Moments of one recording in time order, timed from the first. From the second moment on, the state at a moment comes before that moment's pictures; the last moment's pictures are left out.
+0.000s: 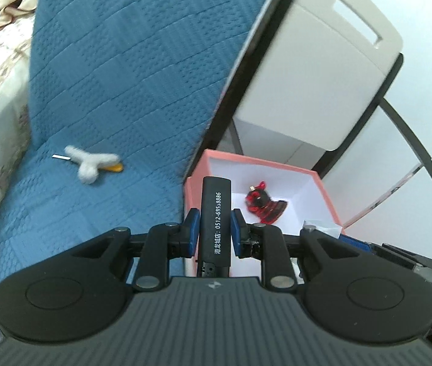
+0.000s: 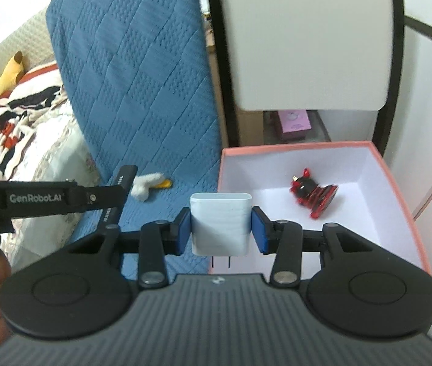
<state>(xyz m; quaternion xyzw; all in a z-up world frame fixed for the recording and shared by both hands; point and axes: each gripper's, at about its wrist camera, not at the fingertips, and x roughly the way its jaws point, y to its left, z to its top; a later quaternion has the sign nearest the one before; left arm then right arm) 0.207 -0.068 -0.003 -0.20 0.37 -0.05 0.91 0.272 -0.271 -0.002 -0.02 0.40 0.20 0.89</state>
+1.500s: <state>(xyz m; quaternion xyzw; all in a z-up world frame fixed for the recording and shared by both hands) 0.281 -0.195 -0.116 -0.20 0.49 -0.07 0.84 0.323 -0.387 -0.138 -0.01 0.54 0.15 0.83</state>
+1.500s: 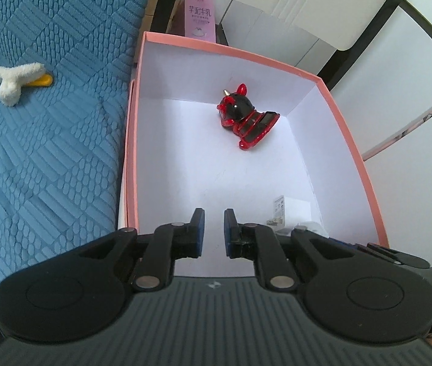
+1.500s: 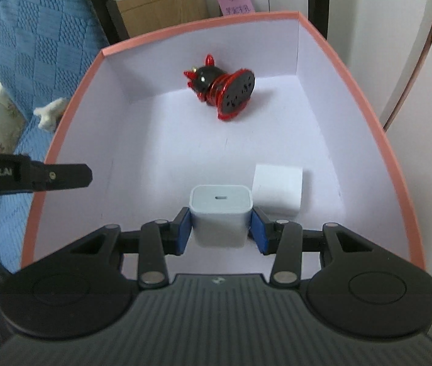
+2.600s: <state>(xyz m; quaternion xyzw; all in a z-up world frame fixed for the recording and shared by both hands) 0.178 -0.107 0.004 -0.20 0.37 -0.05 0.91 0.251 -0.329 0.012 0.02 0.40 0.19 0.90</state>
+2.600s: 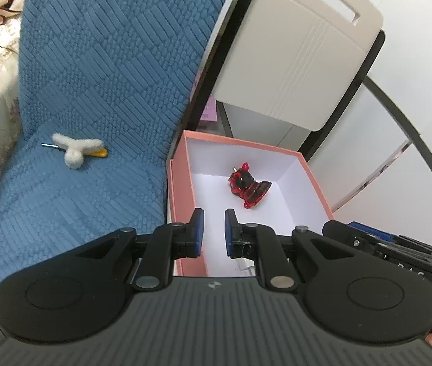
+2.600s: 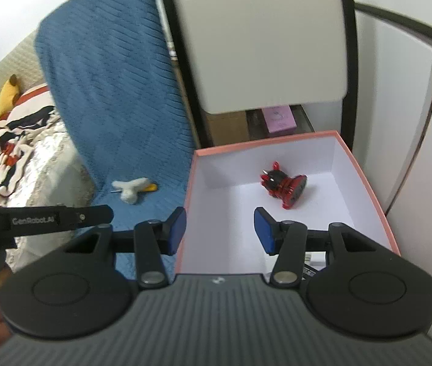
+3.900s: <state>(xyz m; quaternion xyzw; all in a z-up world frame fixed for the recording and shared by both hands) 0.048 -0.018 -0.011 -0.17 0.32 -0.02 0.93 0.131 -0.243 -0.016 -0.03 0.36 0.23 0.90</state>
